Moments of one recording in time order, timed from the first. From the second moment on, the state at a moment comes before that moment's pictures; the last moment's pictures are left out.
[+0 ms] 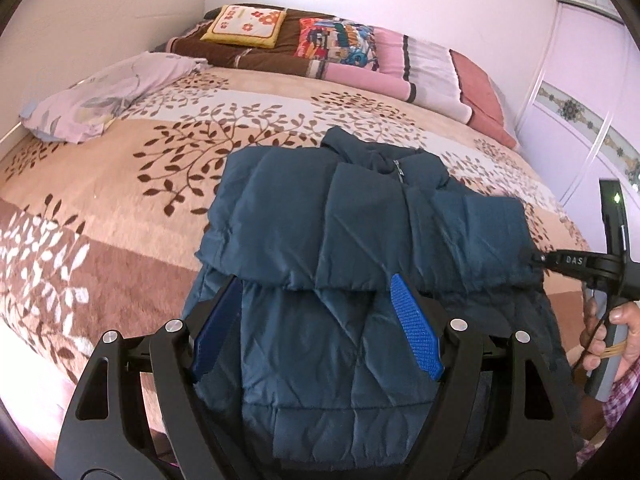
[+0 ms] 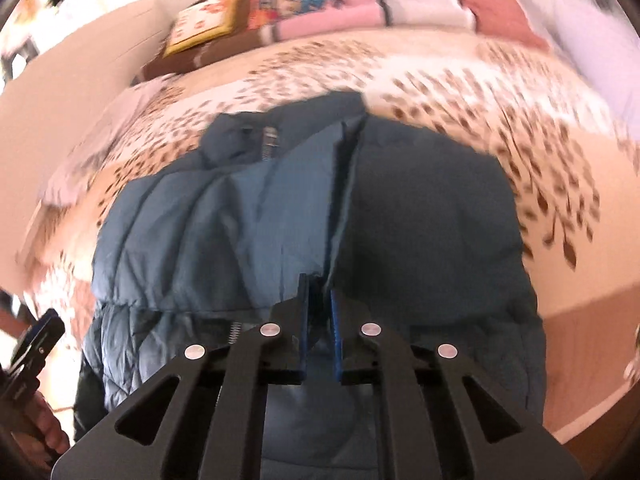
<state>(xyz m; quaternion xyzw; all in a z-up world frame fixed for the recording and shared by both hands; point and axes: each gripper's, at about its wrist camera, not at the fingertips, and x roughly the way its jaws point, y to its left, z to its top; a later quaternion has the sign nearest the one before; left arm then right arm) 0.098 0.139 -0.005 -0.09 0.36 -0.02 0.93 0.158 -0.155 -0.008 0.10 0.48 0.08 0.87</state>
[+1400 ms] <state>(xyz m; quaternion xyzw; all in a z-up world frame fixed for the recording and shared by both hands) 0.195 0.173 -0.067 -0.03 0.44 0.09 0.89 0.156 -0.212 -0.067 0.21 0.54 0.10 0.81</state>
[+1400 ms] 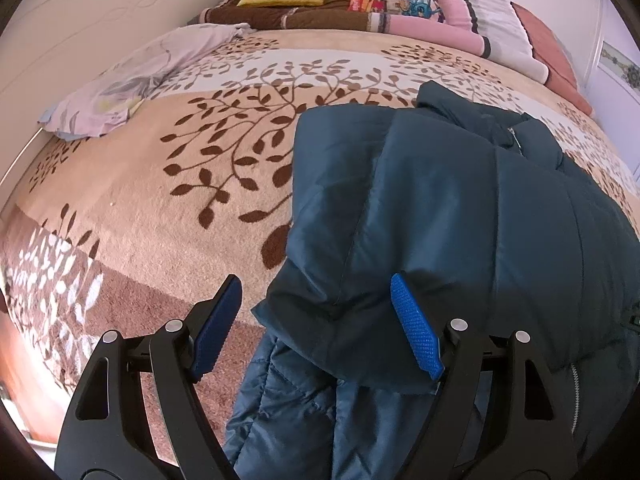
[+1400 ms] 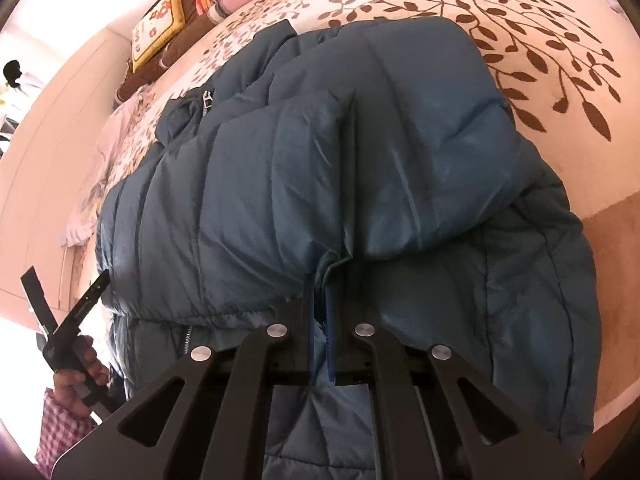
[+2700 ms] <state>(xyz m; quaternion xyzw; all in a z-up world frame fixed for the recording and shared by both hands) 0.082 0.154 0.003 -0.01 0.40 0.06 0.92 0.011 -0.259 0.009 0.07 0.45 0.09 0.89</state>
